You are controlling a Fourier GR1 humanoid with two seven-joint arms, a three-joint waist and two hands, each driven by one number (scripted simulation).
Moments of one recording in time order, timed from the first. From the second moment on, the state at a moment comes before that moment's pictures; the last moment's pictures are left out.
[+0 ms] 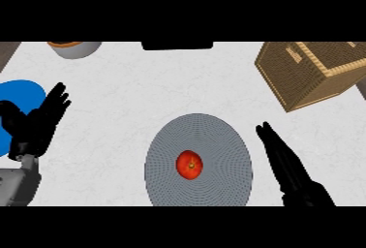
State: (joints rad) left arm -0.19 0.45 -0.02 -1.36 0.27 0.10 0.18; right arm -0.09 -0.23 0.63 -2.35 0.78 0.07 1.06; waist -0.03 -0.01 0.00
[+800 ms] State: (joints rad) left arm -0.17 0.41 -0.01 -1.42 0.24 0.08 0.21; right arm 0.13 -0.18 0.75 -2.15 0.96 -0.41 0.73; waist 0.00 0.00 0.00
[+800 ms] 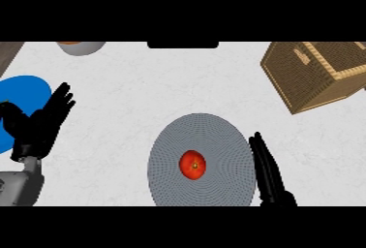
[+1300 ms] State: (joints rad) left arm -0.20 0.39 0.02 -1.40 0.20 0.06 0.22; right arm 0.06 -0.06 0.69 -1.83 0.88 -0.56 0.57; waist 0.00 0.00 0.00
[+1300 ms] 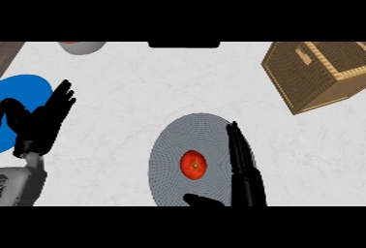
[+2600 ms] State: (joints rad) left arm -0.21 0.31 0.11 -1.36 0.11 -0.02 0.20; right arm 0.09 -0.02 0.68 -1.66 0.80 -0.55 0.36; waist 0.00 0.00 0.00
